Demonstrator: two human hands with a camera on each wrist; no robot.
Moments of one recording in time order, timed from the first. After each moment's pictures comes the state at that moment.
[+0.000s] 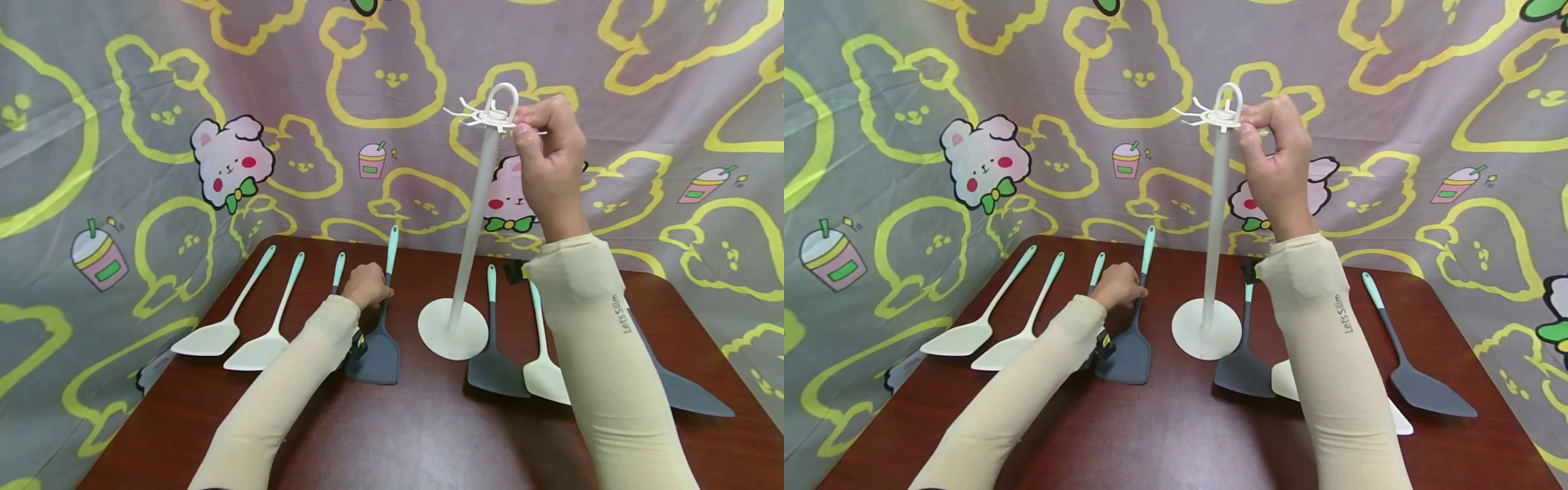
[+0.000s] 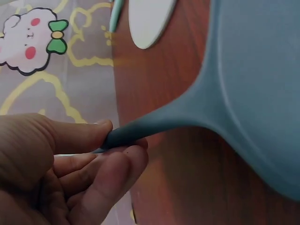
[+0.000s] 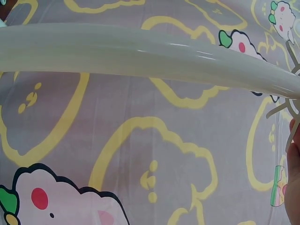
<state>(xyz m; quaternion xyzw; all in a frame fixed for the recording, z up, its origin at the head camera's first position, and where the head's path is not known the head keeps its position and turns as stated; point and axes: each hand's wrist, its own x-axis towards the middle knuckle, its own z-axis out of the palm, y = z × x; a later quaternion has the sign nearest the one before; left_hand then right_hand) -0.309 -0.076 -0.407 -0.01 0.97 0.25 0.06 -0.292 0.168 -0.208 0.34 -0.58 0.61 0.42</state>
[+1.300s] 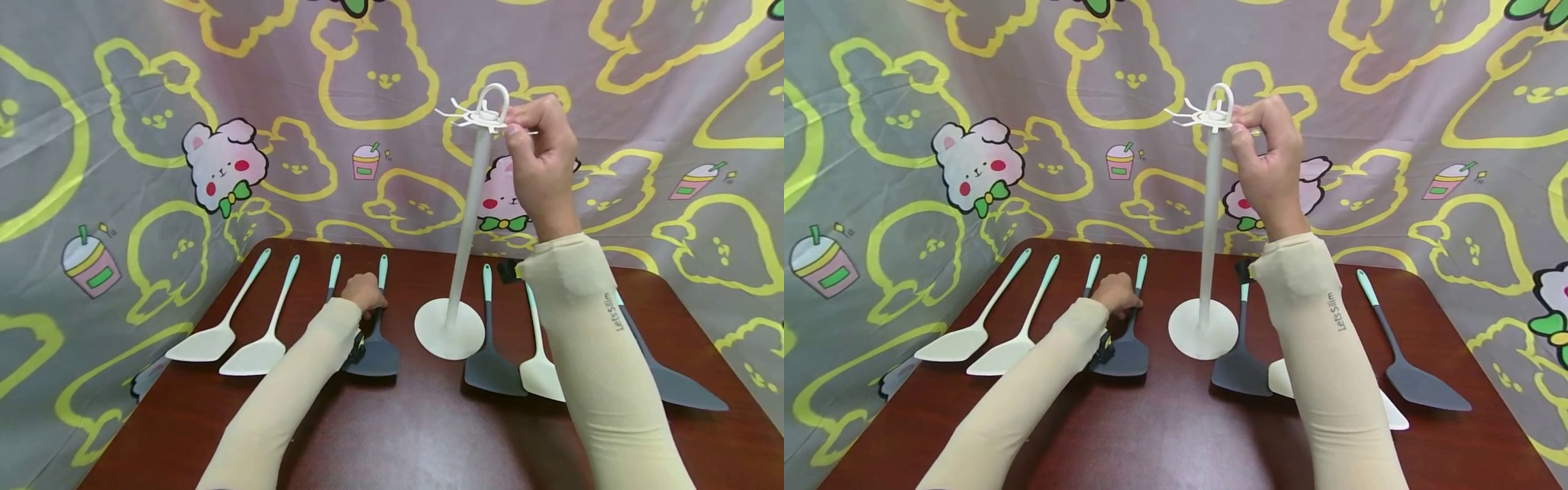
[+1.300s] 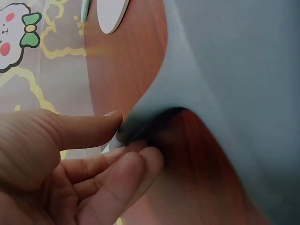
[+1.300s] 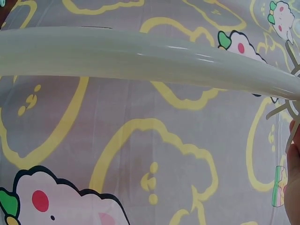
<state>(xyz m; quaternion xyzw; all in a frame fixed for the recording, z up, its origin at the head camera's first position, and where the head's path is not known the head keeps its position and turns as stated) -0.315 -0.076 -0.424 -0.06 0.96 0.23 0.13 -0.296 0.170 -0.211 0.34 -0.58 0.61 0.42</state>
